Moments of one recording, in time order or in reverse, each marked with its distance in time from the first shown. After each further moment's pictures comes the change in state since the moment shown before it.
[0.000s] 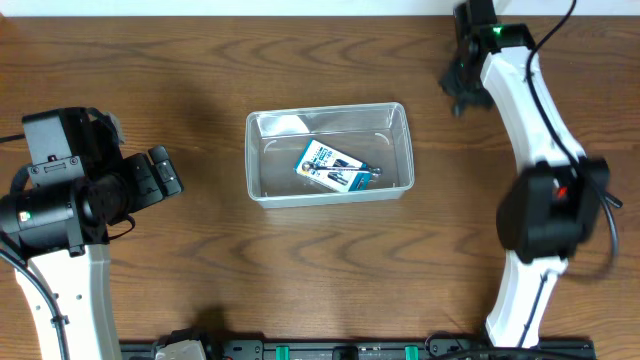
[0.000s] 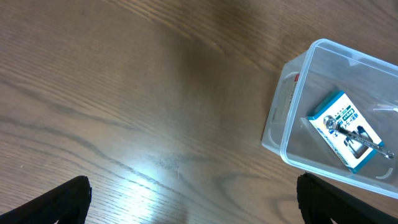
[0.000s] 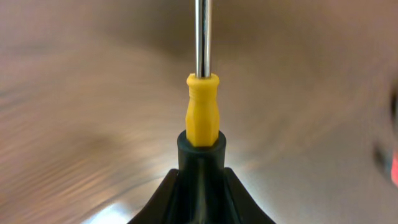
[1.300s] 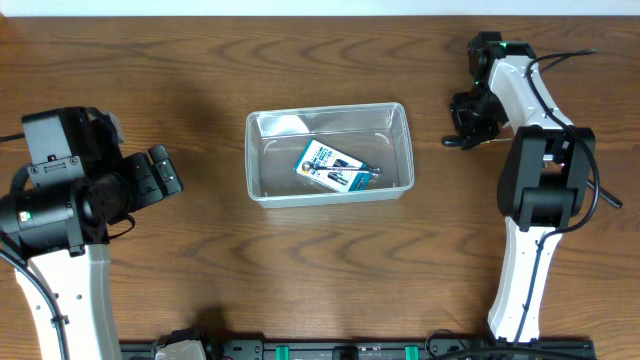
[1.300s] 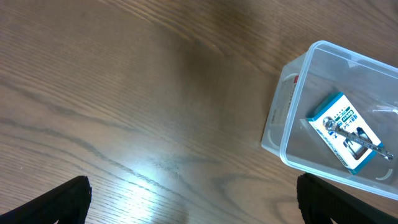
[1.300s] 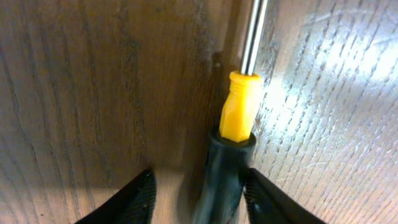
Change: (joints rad) left arm 0.000 0.000 0.000 0.006 0.000 0.000; right arm -0.168 0.330 -0.002 -0.158 -0.202 0.892
